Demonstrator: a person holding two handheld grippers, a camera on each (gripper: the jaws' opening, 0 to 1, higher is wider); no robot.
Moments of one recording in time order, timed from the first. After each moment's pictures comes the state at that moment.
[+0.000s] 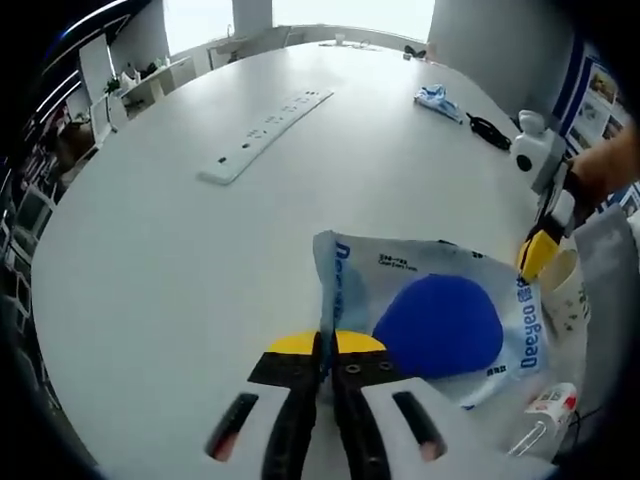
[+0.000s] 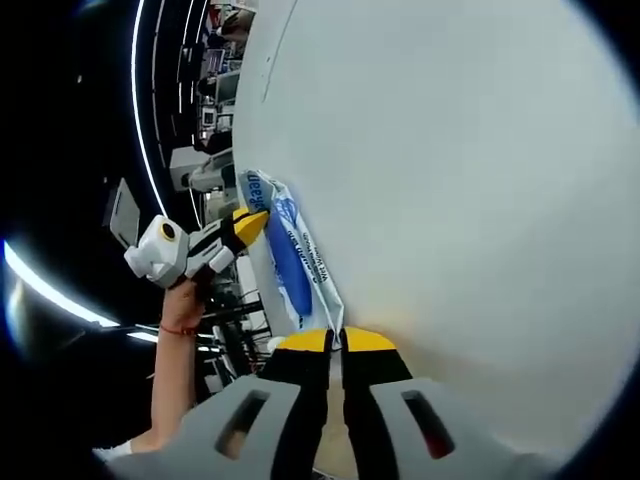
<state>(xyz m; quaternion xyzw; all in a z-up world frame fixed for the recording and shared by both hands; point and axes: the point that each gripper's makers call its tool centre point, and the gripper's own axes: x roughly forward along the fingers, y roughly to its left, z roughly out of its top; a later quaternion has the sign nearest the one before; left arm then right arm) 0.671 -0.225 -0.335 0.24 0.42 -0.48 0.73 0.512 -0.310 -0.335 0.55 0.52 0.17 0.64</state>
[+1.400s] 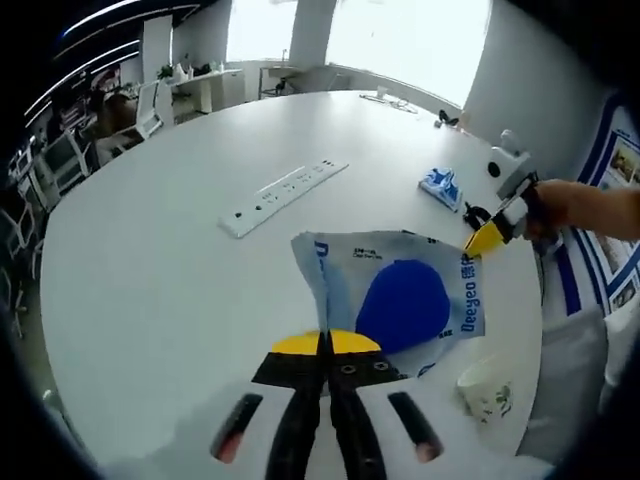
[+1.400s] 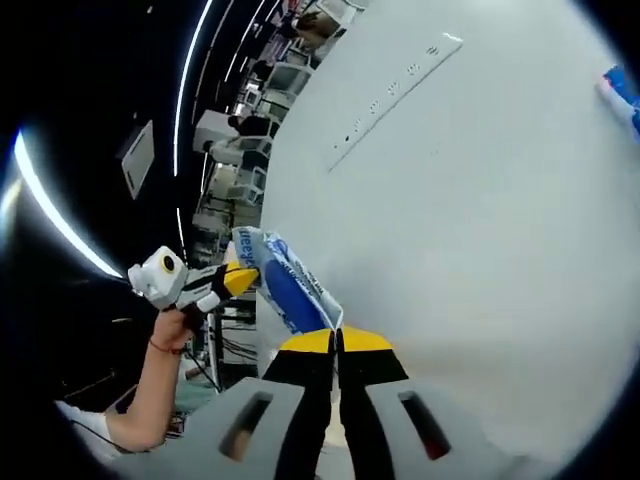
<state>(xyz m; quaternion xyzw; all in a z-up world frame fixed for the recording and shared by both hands) 0.643 -0.265 -0.244 0.10 0.40 -0.43 0.80 0.562 -0.423 -0.253 0.40 0.47 0.23 0.75</state>
